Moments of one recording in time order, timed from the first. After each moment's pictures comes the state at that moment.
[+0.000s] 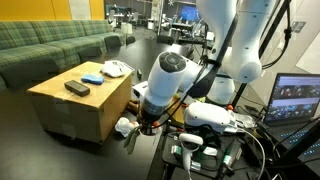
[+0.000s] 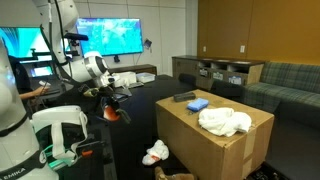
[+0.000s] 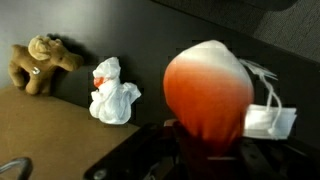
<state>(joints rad) 0.42 0.06 0.41 -2.65 -0.69 2.62 1.07</state>
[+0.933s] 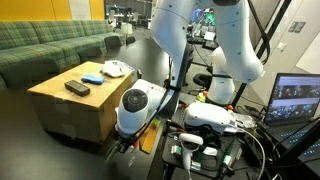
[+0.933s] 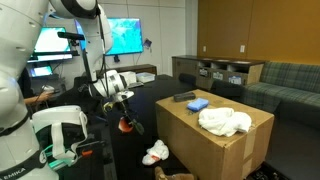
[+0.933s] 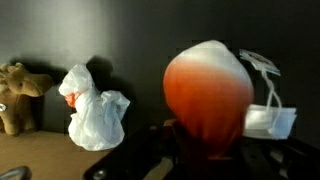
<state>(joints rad) 0.51 0.53 0.22 -2.31 -0.99 2.61 1.56</state>
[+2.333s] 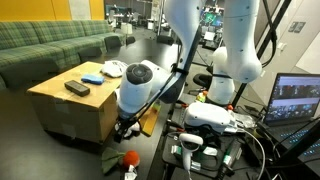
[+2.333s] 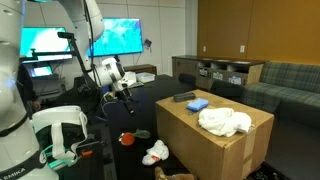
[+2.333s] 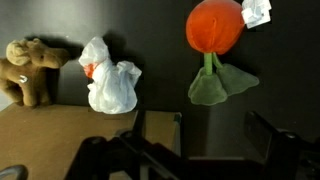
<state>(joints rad) 0.43 0.31 0.28 -2.42 -0.90 2.61 1.42</state>
